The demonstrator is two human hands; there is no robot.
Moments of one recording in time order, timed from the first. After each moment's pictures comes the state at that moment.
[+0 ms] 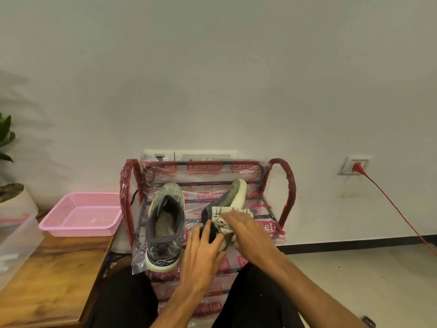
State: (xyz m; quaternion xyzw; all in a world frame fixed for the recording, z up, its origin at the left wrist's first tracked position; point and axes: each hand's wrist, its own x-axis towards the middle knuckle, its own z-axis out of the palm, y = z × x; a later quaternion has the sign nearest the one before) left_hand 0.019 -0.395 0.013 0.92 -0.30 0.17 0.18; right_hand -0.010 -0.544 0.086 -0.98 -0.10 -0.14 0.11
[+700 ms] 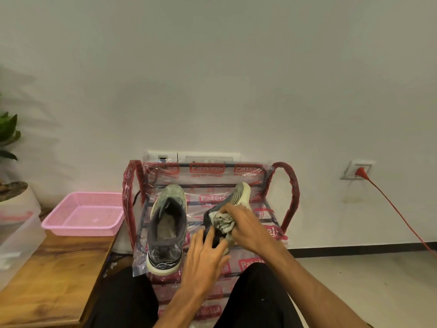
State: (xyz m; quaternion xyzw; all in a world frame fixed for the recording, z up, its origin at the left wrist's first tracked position) left_hand 0.013 -0.394 0.023 0.91 -0.32 0.20 0.17; right_hand 0.020 -0.544 0.095 -0.96 -0.09 -0.12 0.22
